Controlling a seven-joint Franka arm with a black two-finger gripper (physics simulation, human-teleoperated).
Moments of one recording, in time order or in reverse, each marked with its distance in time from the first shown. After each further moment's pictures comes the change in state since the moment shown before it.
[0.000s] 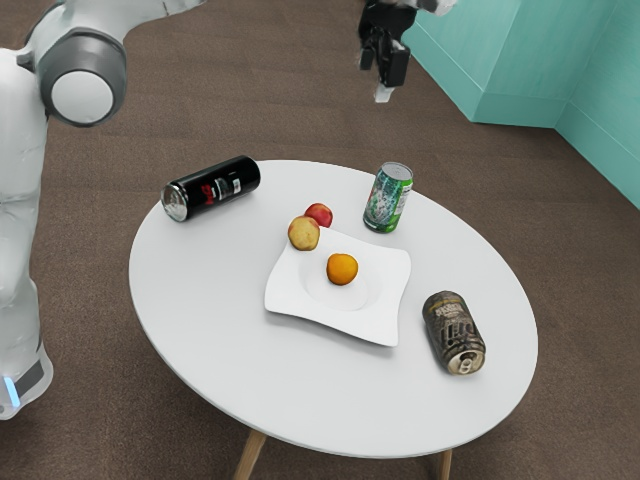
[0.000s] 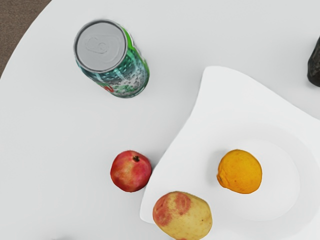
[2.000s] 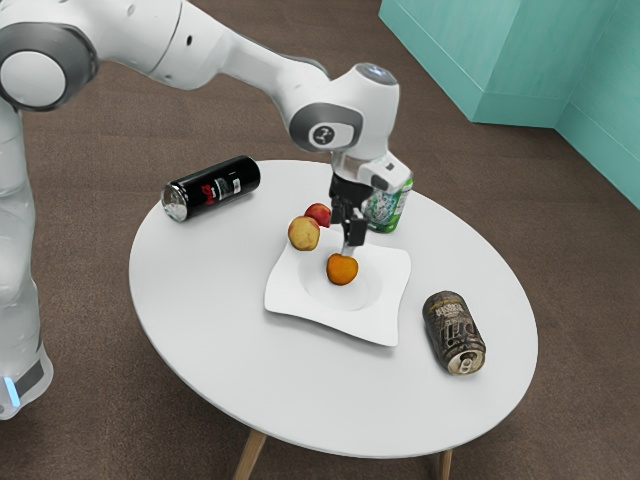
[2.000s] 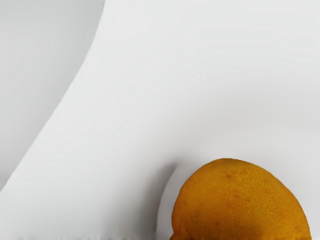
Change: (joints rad) arm 0.057 -0.202 -0.084 -0.968 -0.097 0.755 -0.020
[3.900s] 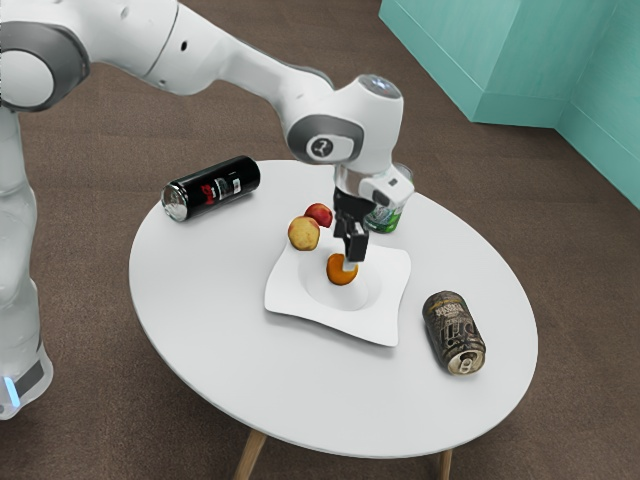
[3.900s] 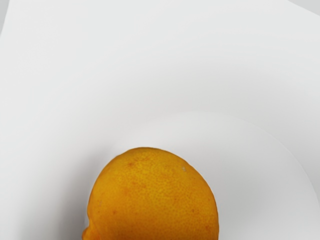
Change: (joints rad) arm -0.050 -0.012 -0.019 -0.023 0.002 0.009 -0.002
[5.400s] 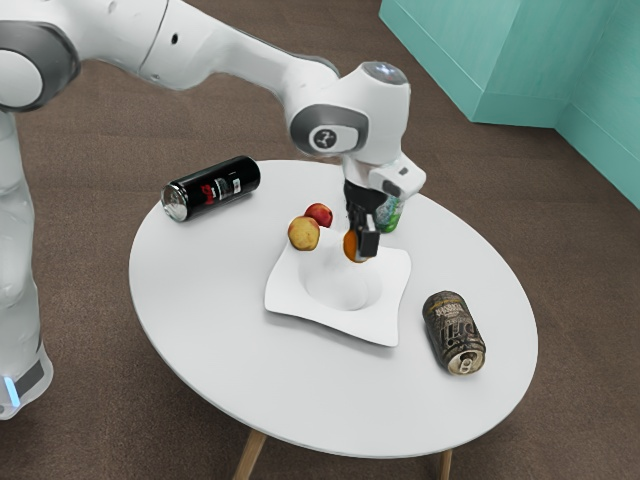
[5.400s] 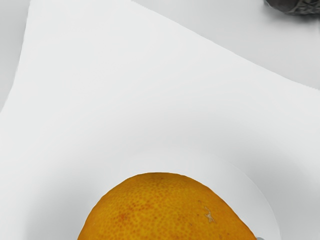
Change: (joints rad) arm 0.072 -0.027 -0.140 0.056 0.014 0.000 -0.030
